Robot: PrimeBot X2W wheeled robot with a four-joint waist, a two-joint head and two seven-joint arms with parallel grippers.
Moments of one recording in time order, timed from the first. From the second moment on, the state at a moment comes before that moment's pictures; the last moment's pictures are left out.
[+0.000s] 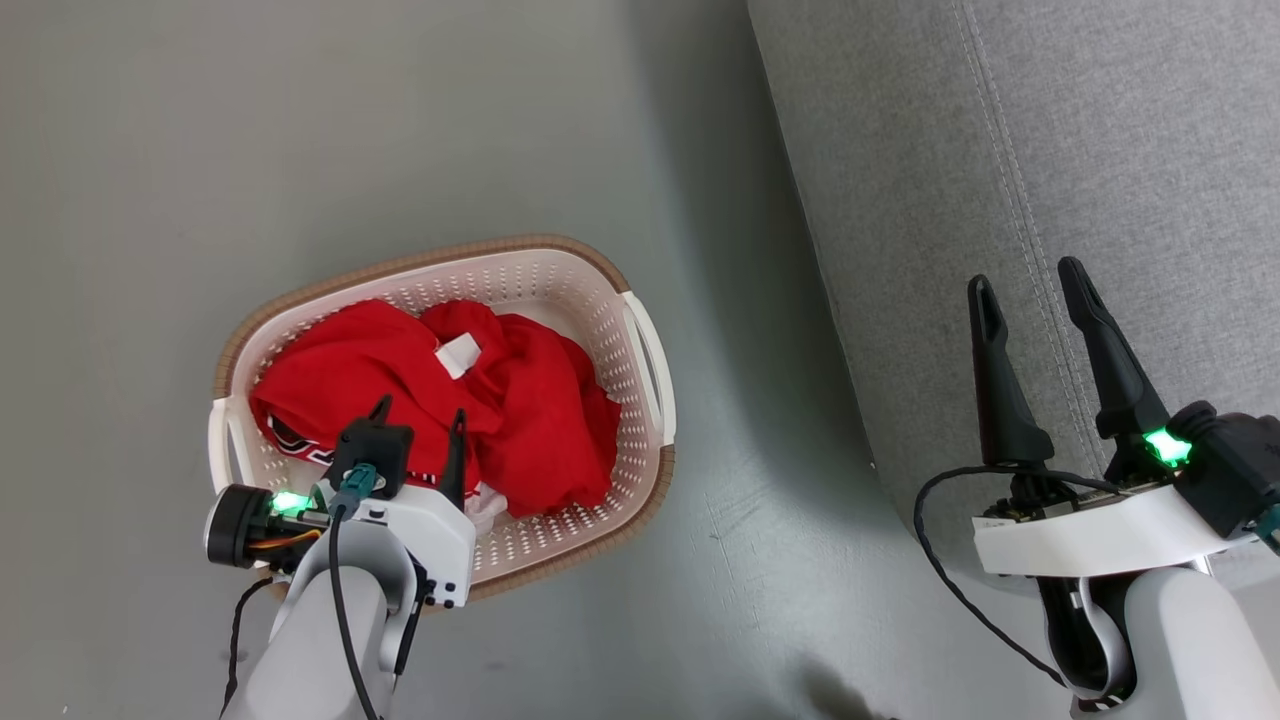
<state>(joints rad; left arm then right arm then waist) -0.53 0.07 -0.27 0.87 -0.06 0.08 -0.23 -0.18 -0.04 0.01 -0.01 0.17 0.13 -0.13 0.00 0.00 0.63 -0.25</state>
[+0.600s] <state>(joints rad) -0.64 0.07 -0.19 0.99 -0.12 0.09 -0.17 -0.23 -0.04 0.04 0.04 0.21 0.13 -0.17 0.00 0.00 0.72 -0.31</state>
